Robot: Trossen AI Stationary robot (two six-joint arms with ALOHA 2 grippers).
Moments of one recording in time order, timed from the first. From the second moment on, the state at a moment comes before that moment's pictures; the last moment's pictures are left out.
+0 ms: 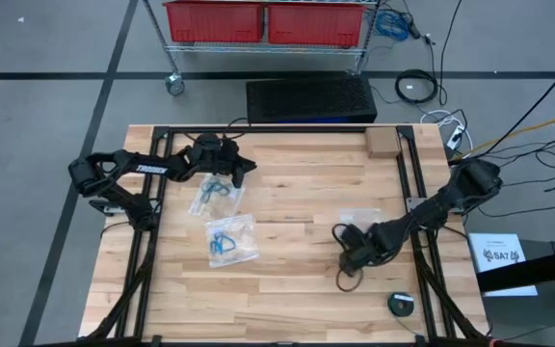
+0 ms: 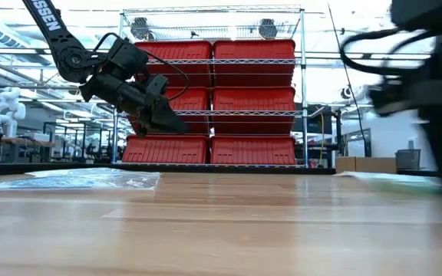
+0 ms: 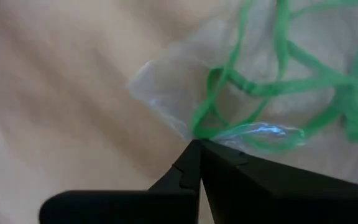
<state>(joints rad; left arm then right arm) 0.61 1.46 0.51 0.51 0.37 -0.23 0.49 1.56 0.75 -0.61 0.18 1.34</state>
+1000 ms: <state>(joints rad) 0.55 1.46 0.51 0.53 0.42 -0.07 0.39 1.48 0.73 -0.96 0.17 1.41</state>
